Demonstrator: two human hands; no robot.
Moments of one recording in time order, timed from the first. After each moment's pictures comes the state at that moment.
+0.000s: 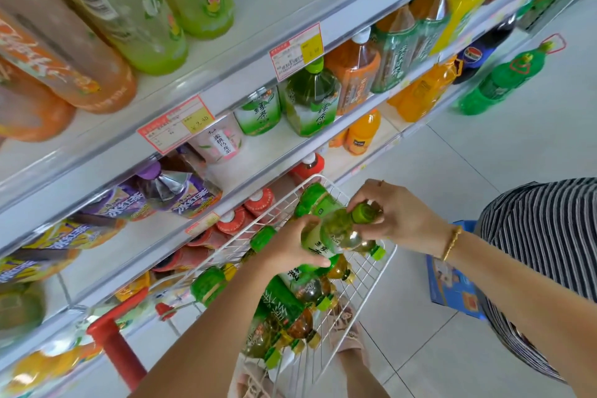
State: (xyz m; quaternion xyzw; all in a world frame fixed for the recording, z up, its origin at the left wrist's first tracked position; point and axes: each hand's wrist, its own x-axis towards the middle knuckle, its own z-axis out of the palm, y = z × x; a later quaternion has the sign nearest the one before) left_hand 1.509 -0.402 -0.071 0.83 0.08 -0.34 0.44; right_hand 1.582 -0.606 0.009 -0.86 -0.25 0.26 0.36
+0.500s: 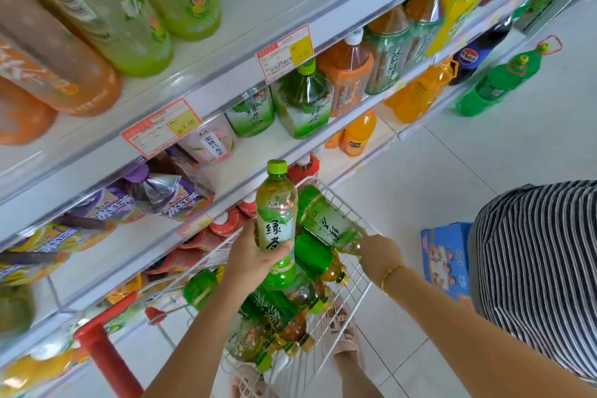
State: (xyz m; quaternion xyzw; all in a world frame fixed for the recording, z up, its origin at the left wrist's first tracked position) left_hand 1.476 -0.376 -0.064 0.81 0.25 -0.18 0.49; right_hand 1.539 -0.599 -0.092 -0.92 -0.11 0.37 -0.05
